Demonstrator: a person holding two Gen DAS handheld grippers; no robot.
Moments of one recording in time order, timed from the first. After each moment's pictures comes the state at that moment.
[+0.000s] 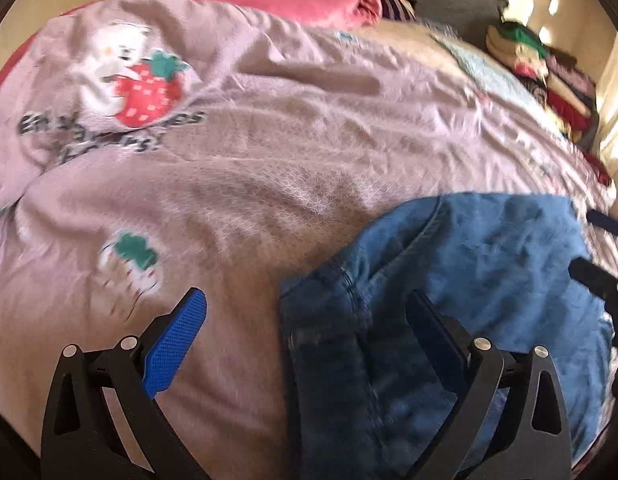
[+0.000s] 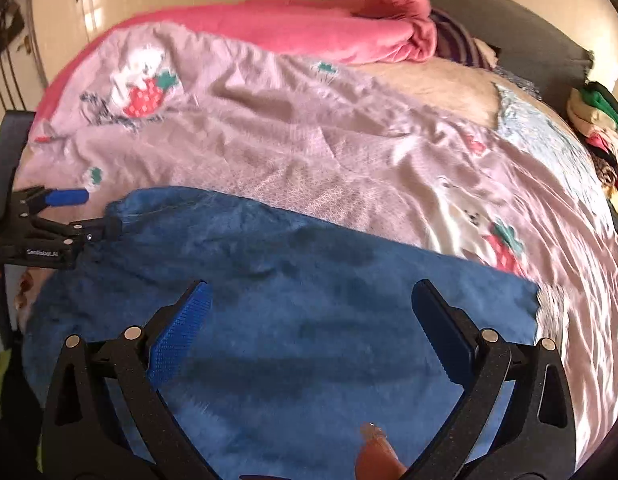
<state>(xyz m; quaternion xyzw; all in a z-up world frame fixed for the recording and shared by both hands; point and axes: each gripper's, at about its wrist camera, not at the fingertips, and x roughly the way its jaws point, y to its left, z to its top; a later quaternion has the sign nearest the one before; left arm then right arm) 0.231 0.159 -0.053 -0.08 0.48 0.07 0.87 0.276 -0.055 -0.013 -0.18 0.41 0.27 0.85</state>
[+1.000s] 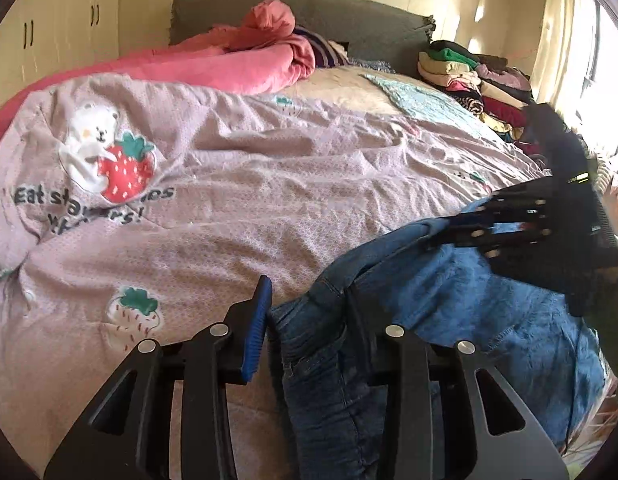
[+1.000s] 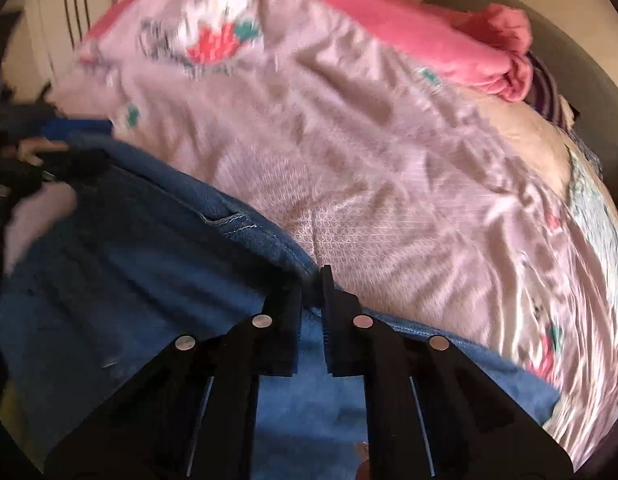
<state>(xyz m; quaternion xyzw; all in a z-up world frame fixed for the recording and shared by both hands) 0.179 0.145 -0.008 -0.04 0.37 -0.02 0.93 0.258 -0.011 -0.013 -0.25 0.38 0.38 0.81</state>
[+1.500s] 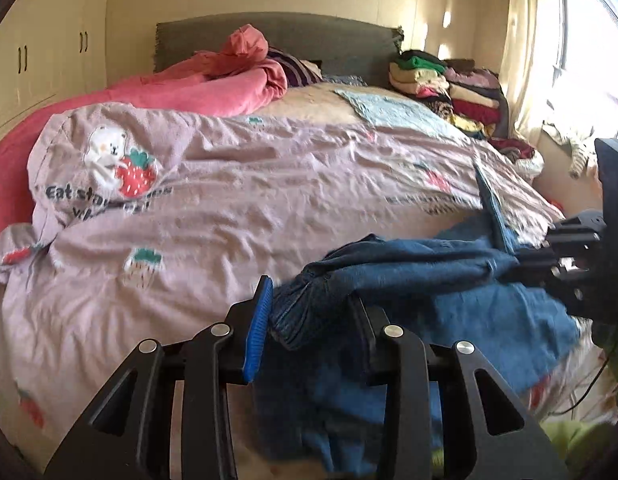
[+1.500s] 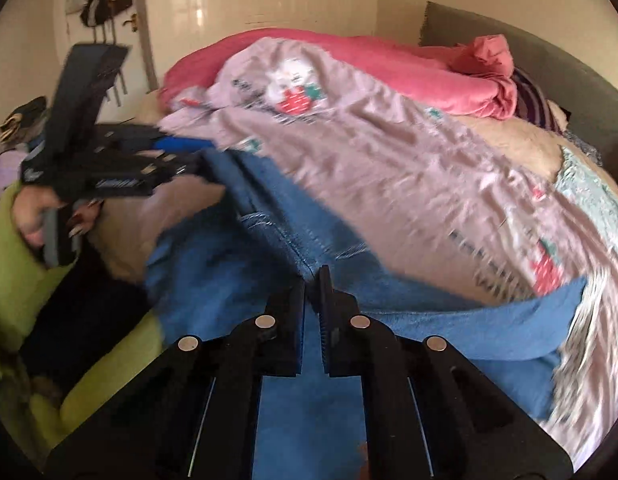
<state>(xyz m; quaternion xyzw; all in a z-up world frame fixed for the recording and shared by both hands) 0.069 0.110 0.013 -0.02 0.35 -0.05 0.94 0.083 -0.083 0.023 -0.19 0.35 0.44 0.81</state>
